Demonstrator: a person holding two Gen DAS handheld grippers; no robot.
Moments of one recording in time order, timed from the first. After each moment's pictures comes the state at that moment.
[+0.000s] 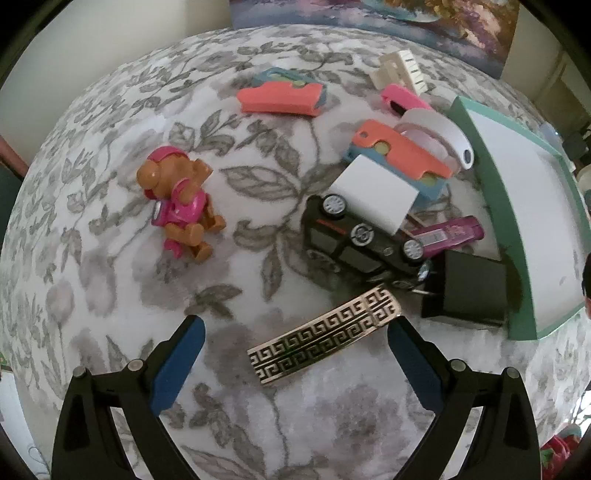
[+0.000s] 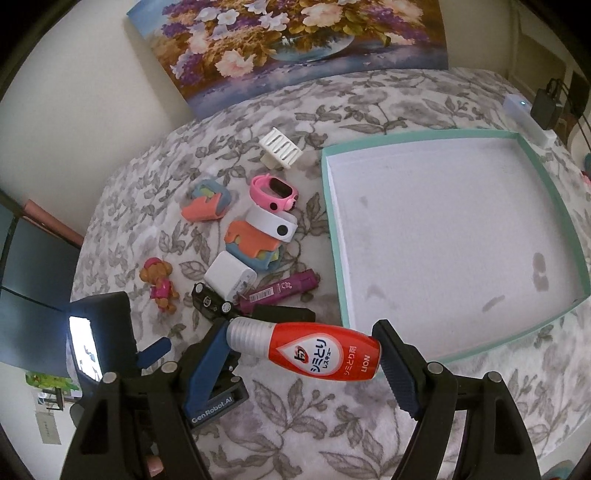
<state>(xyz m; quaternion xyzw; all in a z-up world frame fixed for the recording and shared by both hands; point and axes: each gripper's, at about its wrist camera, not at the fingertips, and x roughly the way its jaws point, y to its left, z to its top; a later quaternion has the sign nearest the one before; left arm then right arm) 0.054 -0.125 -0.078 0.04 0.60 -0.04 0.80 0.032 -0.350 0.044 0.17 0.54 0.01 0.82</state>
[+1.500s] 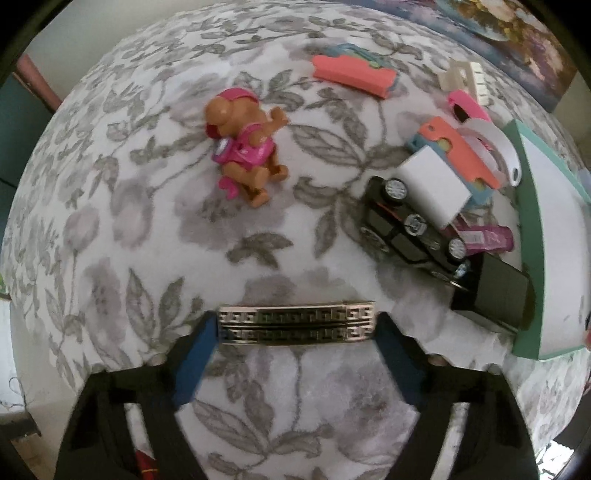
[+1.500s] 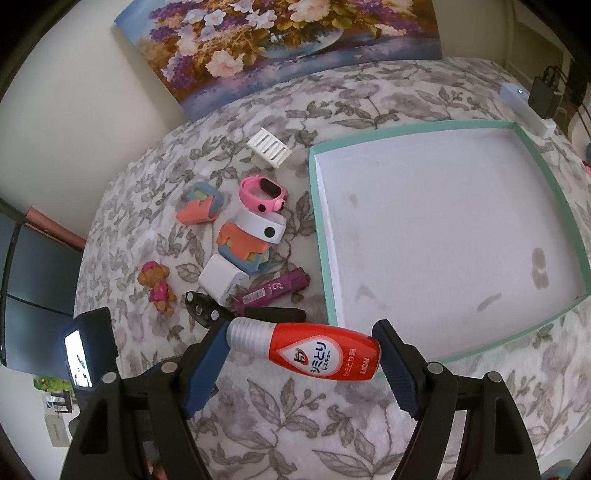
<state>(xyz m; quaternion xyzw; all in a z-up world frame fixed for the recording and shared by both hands) 0.048 -0.140 -0.044 -0.03 0.65 0.04 0.76 0.034 -0.364 0.042 0.19 0.55 0.01 0.81</state>
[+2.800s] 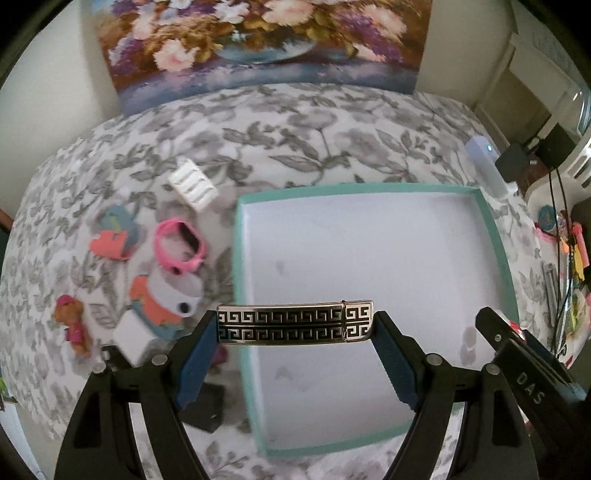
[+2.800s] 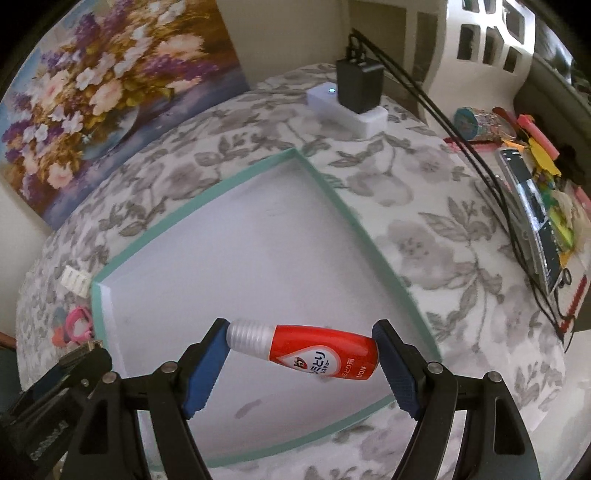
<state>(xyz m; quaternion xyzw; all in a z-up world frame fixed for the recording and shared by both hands) 0.105 -0.371 0.033 0.06 0.58 -0.09 0.81 0.035 -0.568 0.025 0.21 0.52 -0.21 0.80</state>
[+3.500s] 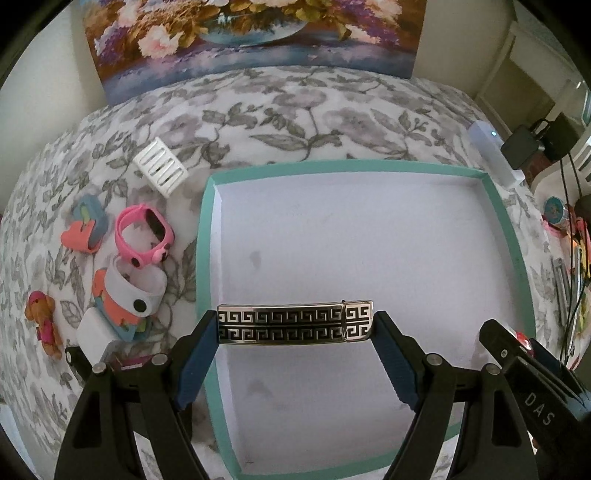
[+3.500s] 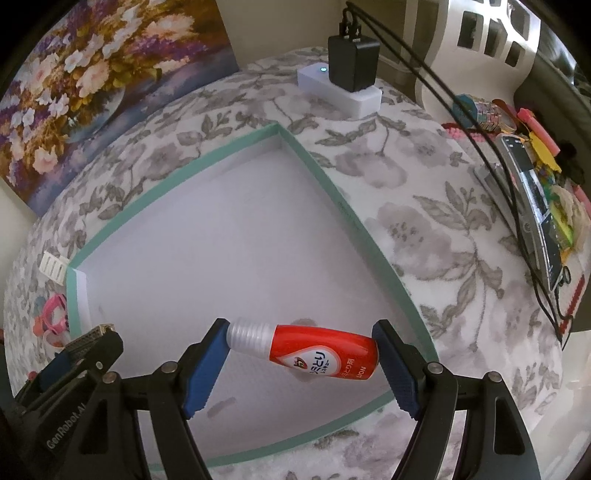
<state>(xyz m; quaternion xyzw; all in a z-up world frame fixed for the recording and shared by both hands) 0.109 -0.382 0.000 0.05 0.58 -0.09 0.81 0.035 -0.570 0.003 0.20 0.55 -0.22 0.78</state>
